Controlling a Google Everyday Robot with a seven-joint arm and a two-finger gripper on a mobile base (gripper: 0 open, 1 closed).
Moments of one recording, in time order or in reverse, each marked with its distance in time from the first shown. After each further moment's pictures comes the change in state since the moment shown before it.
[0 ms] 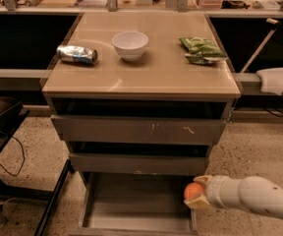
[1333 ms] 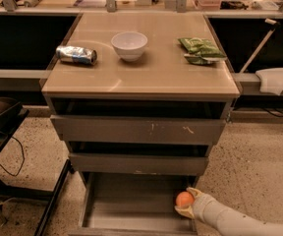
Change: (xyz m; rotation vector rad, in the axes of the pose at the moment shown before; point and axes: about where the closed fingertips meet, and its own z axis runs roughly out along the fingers) arm 0.057 0.014 0.118 0.178 -0.099 0.048
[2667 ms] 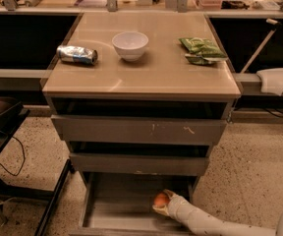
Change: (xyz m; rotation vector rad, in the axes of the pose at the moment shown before) arm 0.030 0.045 0.161 -0.026 -0.126 0.029
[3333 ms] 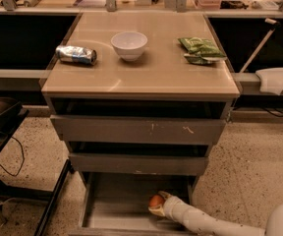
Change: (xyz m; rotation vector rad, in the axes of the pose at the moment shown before) arm 0.014 0.015 0.039 -0.066 0.003 0.003
